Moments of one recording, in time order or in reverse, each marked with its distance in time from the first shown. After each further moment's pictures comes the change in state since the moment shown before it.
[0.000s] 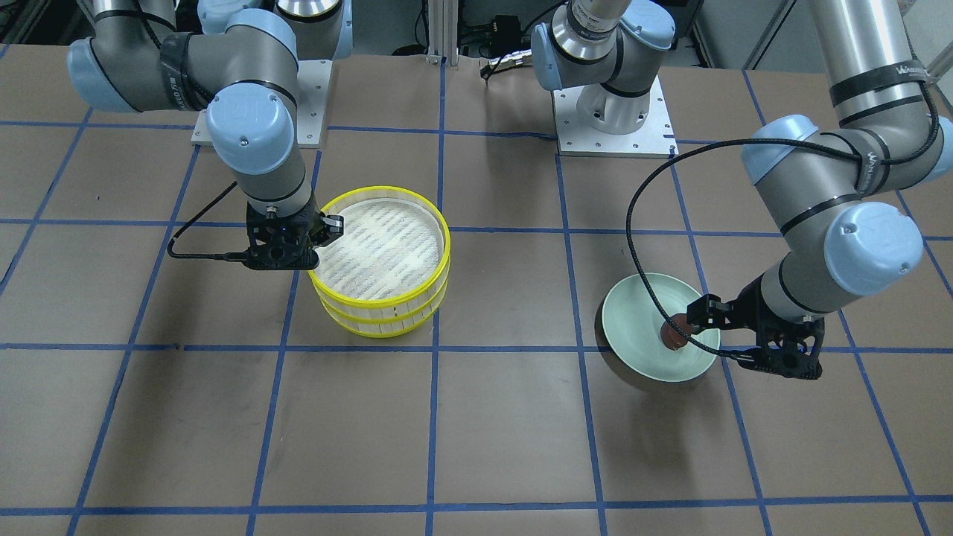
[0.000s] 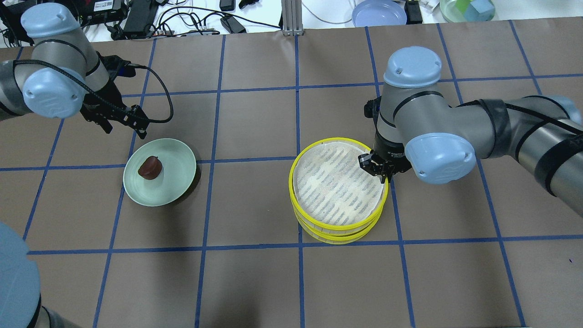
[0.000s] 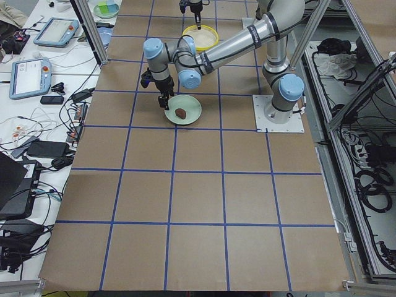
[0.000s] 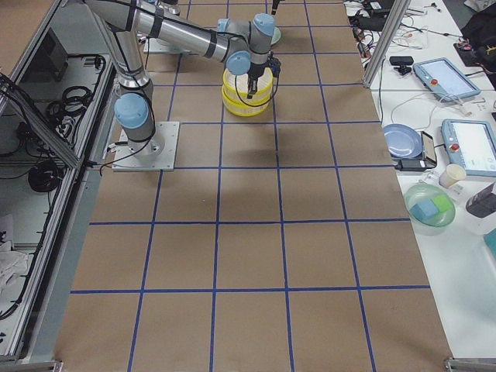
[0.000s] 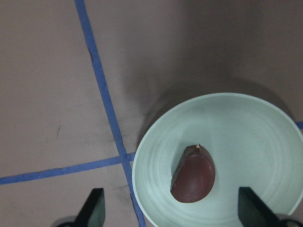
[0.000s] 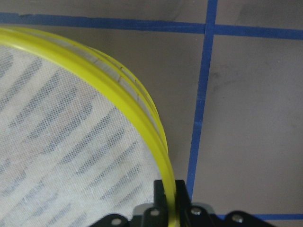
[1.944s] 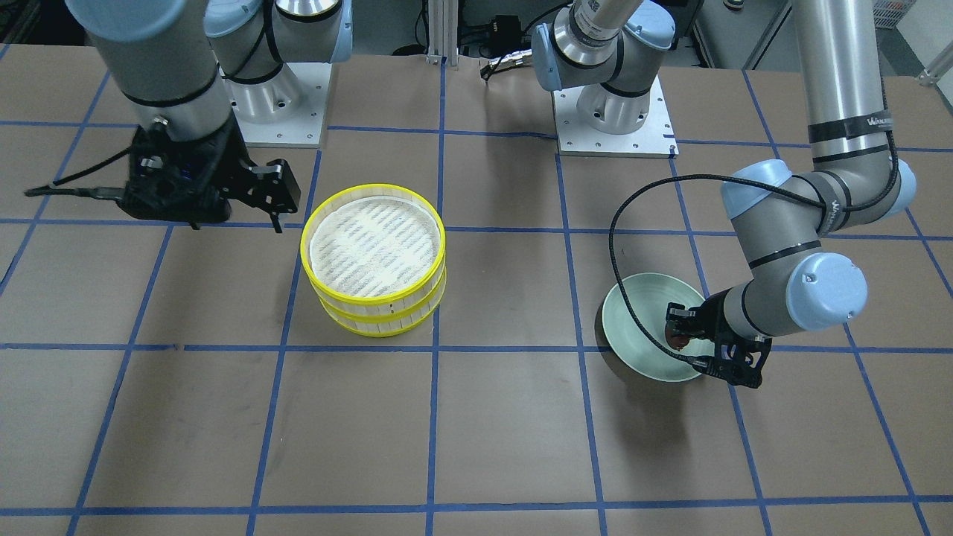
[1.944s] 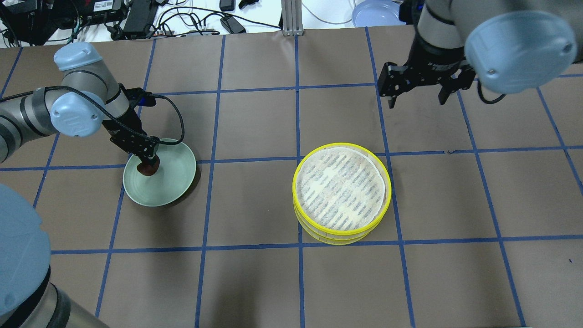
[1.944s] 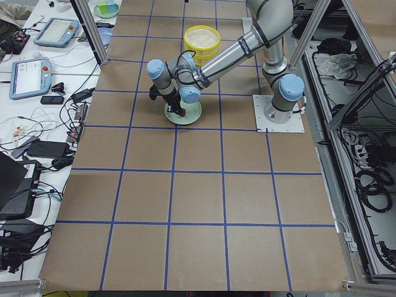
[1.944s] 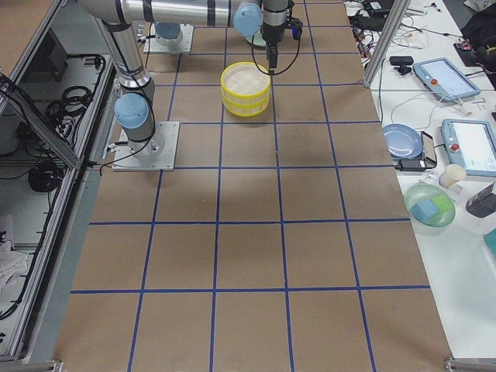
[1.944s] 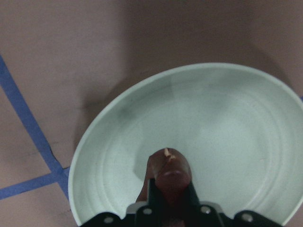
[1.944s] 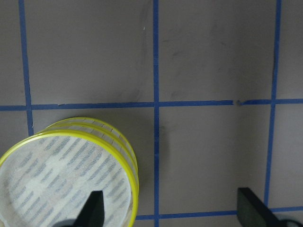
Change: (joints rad) left arm 0.001 -0.063 -0.051 -0.039 -0.073 0.039; right arm -0.103 -0.085 -0.381 0.285 -0.010 -0.029
